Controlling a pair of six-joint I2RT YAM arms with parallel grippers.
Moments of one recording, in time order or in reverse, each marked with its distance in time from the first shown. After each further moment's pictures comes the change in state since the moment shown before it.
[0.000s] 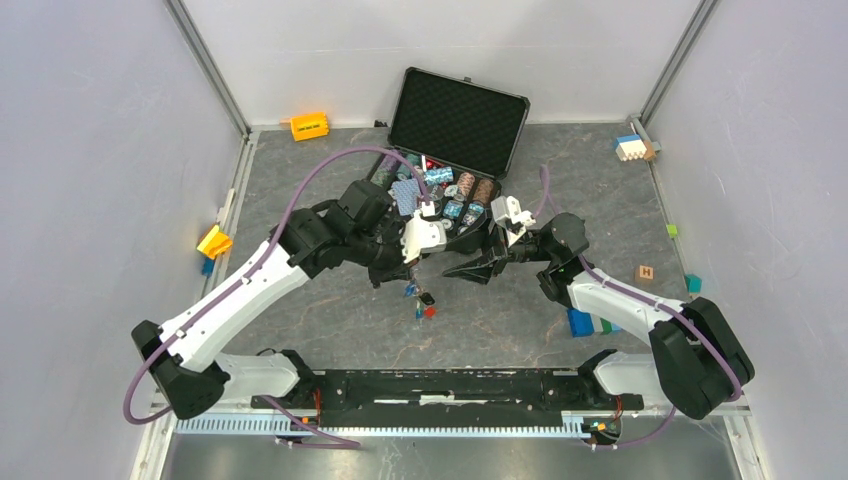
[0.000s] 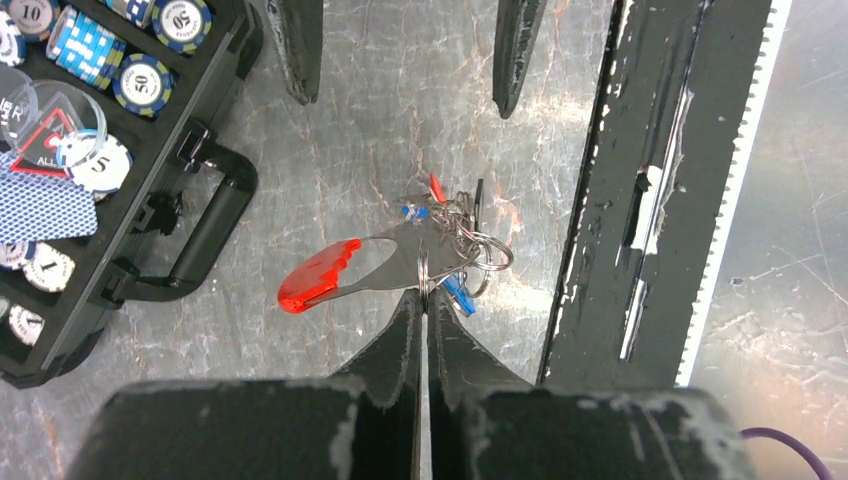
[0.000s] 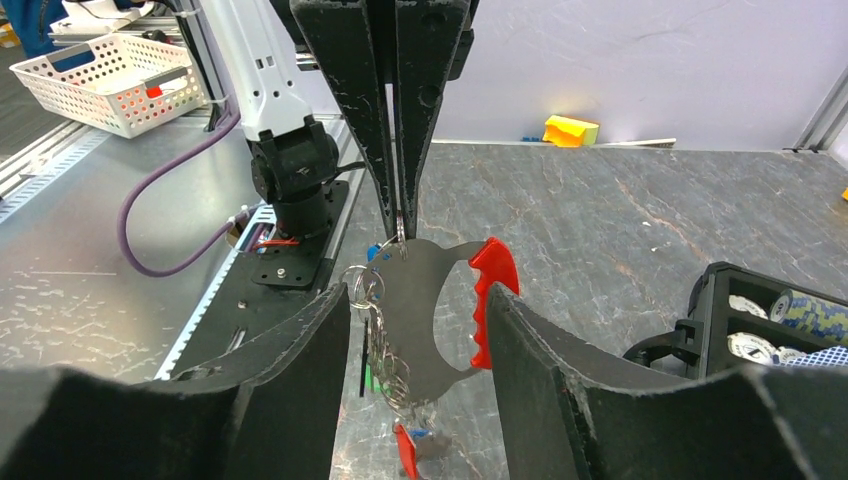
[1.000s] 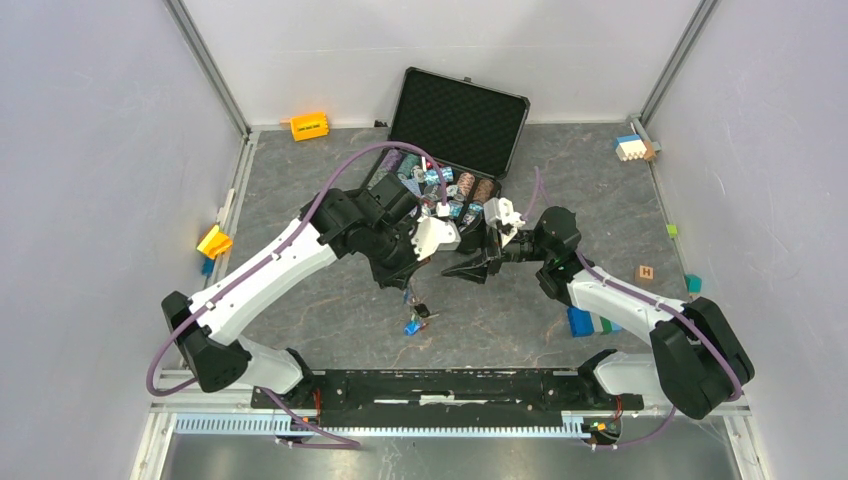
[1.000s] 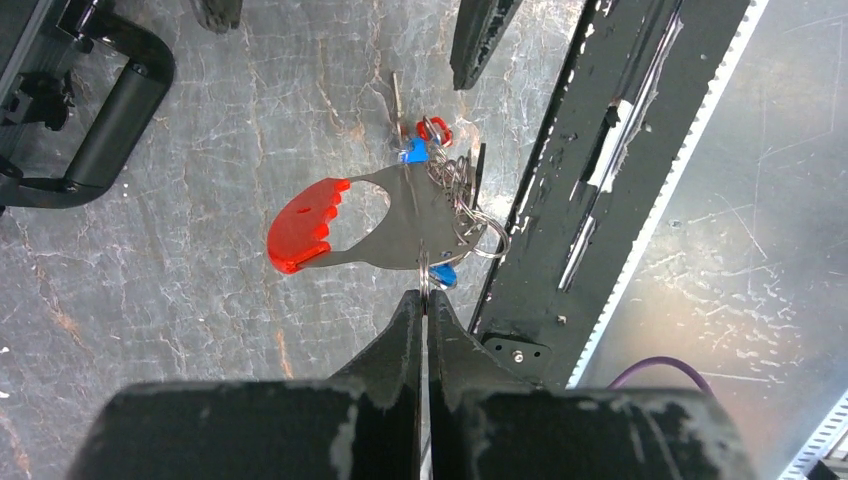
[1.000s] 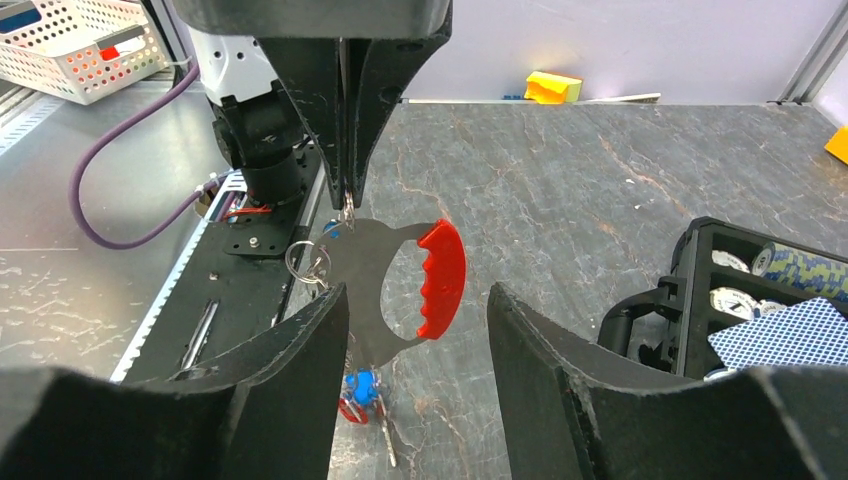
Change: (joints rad) left arm -0.052 0.186 0.187 -0.265 -0.101 -0.126; right arm 0.000 0.001 0.021 -0.192 0.028 -0.159
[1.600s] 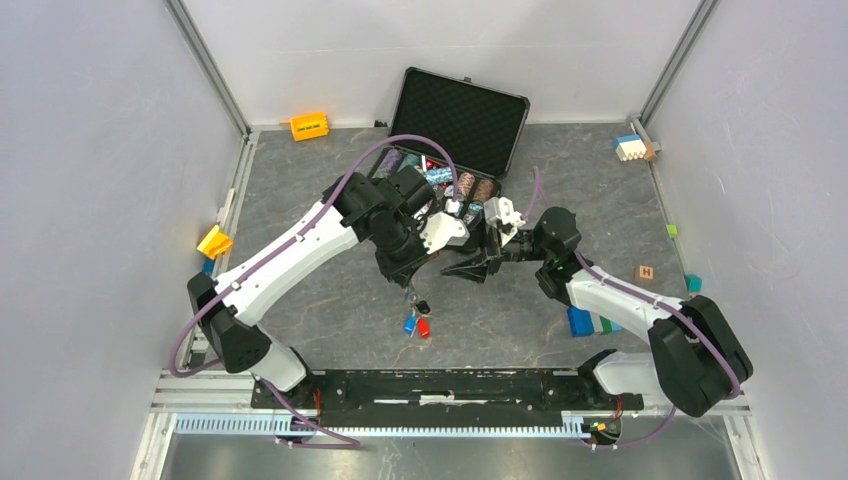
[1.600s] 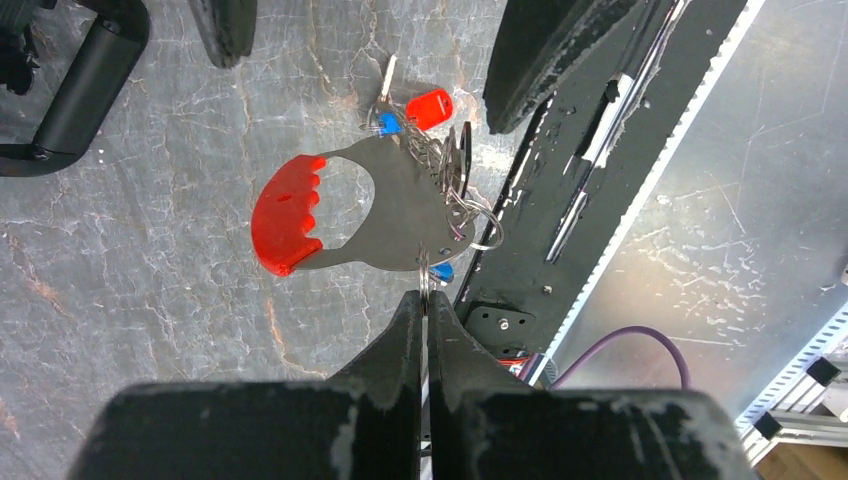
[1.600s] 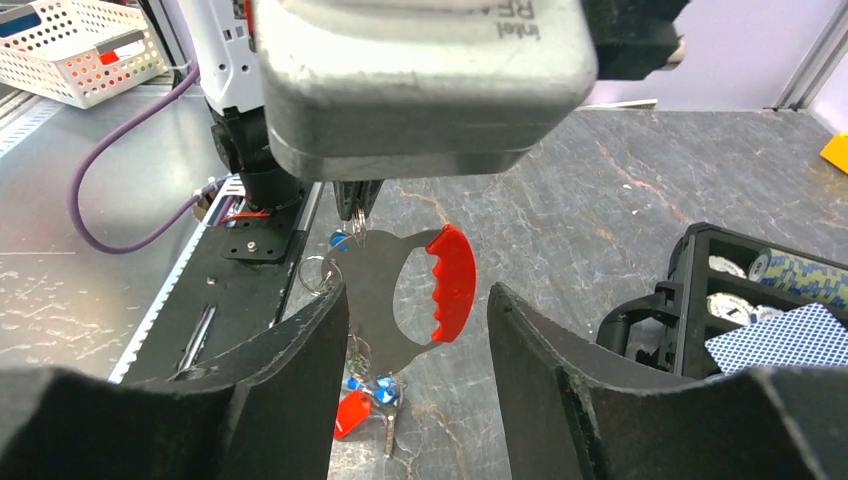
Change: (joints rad) left arm -0.004 0.134 0.135 -0.134 -0.025 -0.021; right arm 0.000 0.009 0.002 0.009 0.002 0.002
